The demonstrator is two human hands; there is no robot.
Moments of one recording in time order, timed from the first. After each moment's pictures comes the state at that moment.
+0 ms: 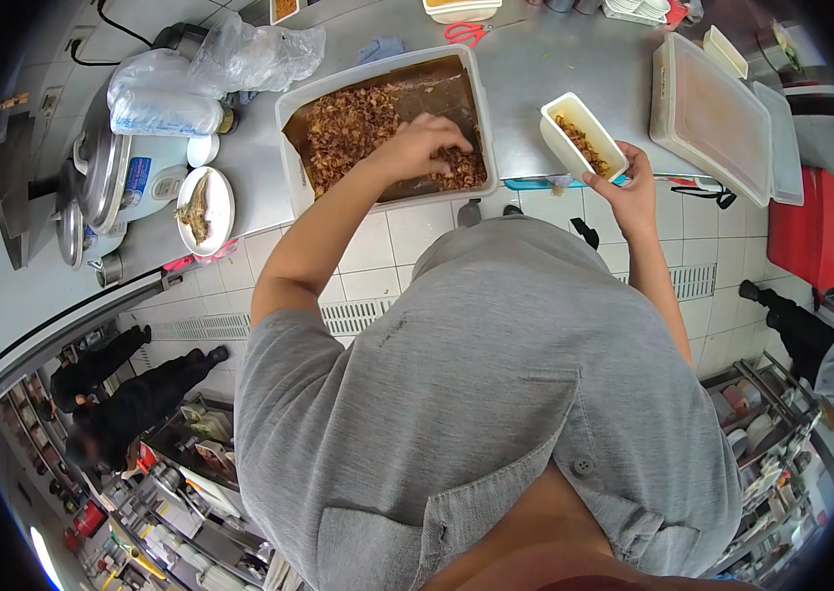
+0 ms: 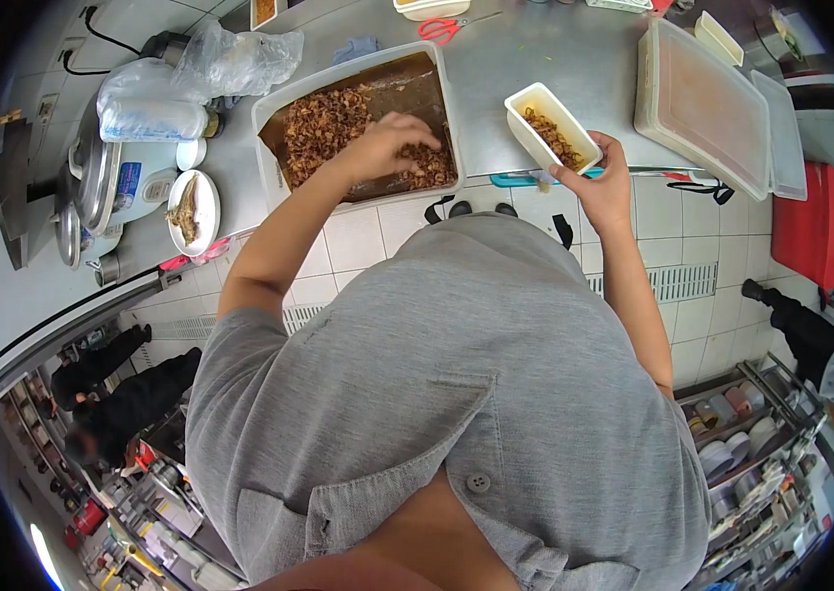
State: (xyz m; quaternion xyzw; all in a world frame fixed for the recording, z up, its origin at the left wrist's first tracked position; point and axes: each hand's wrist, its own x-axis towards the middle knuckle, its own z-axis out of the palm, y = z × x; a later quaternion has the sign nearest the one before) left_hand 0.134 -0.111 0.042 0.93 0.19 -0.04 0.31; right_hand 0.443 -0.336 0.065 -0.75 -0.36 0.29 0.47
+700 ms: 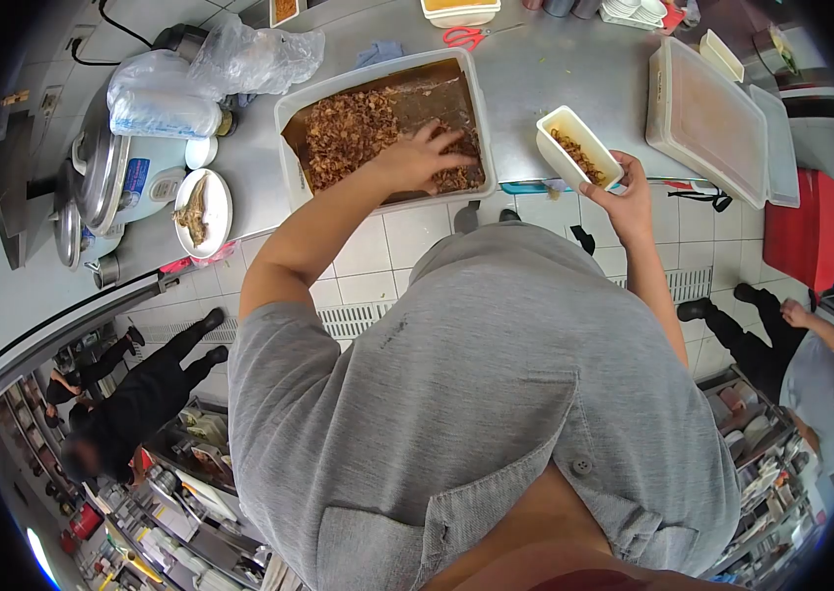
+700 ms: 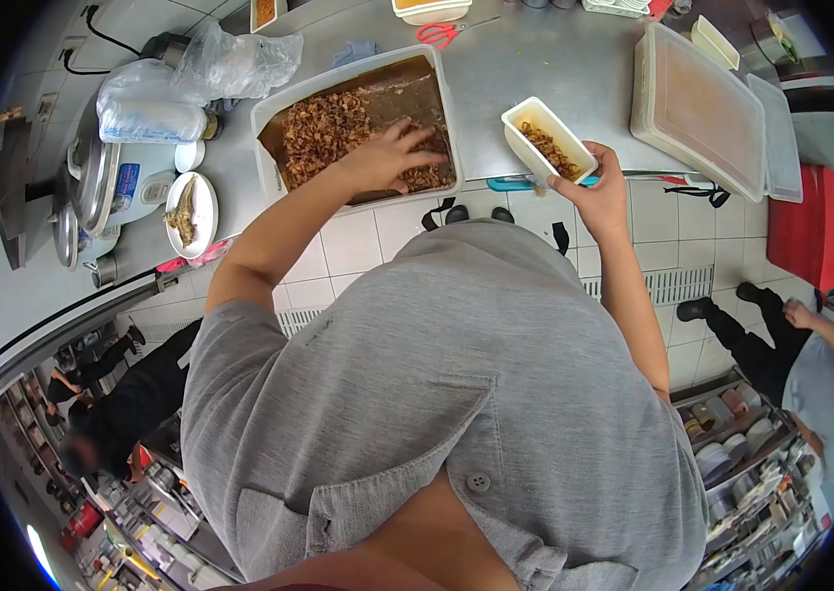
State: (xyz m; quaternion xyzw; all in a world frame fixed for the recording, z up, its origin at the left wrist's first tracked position) left_hand 0.134 -0.122 0.048 0.97 0.12 -0.17 0.12; right_hand 0.440 -0.341 0.076 -0.76 -0.38 0.29 0.43
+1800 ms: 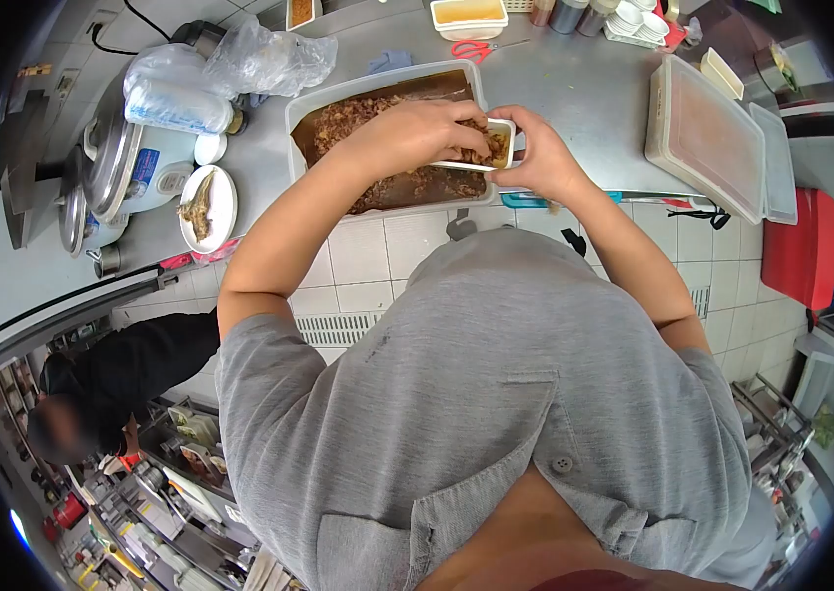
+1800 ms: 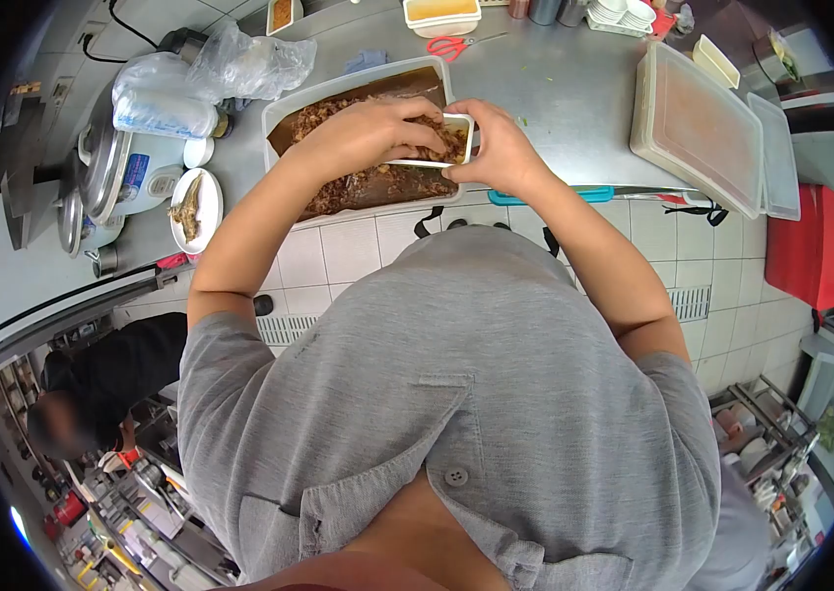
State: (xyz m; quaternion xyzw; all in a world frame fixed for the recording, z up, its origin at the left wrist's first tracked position) left_hand 0.159 -0.117 0.186 0.97 0.05 0.07 0.23; right_hand 0.368 -0.235 0.123 -0.60 -0.60 0.39 0.35
